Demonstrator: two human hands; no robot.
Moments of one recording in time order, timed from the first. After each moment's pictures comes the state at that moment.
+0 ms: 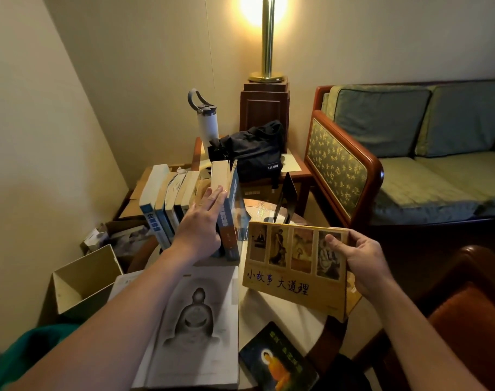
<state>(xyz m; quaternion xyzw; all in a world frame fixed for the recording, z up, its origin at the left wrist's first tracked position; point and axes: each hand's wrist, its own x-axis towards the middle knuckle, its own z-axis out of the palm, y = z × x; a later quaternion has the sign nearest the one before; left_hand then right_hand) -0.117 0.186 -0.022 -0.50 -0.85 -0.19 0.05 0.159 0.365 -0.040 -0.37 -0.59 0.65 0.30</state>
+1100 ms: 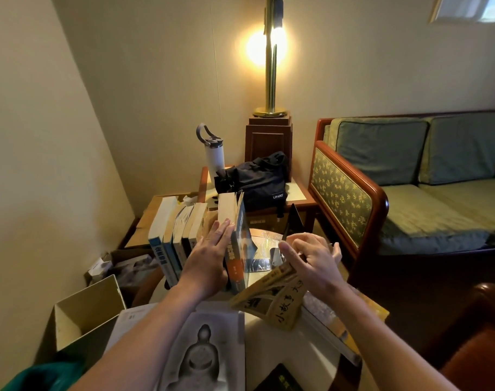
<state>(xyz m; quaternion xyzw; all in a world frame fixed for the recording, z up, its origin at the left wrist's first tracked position) -0.115 0.184 -0.019 -0.50 -0.85 -0.16 0.05 0.074 0.347 -0.019 -0.26 -0.89 0.28 0.25</state>
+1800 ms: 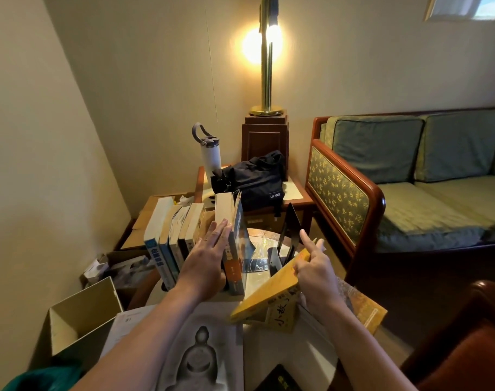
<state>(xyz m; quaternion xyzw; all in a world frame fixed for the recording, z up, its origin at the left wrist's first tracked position) -0.114 0.184 -0.019 -0.50 -0.85 -0.18 0.04 0.073 0.320 -0.017 -0.34 -0.68 0.58 0.29</state>
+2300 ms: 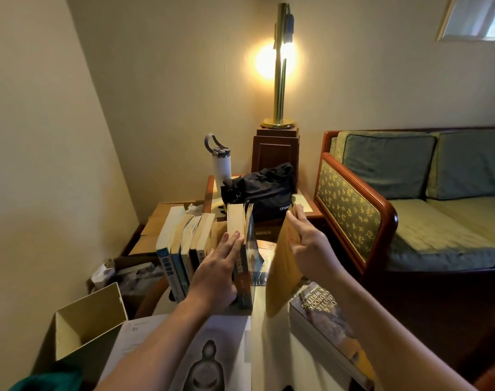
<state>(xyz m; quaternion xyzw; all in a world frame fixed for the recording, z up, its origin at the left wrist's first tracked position) -0.121 0.186 -0.028 -0.51 -0.83 -0.19 0.07 0.031 0.347 0.040 -0.20 -0.83 0.47 0.23</state>
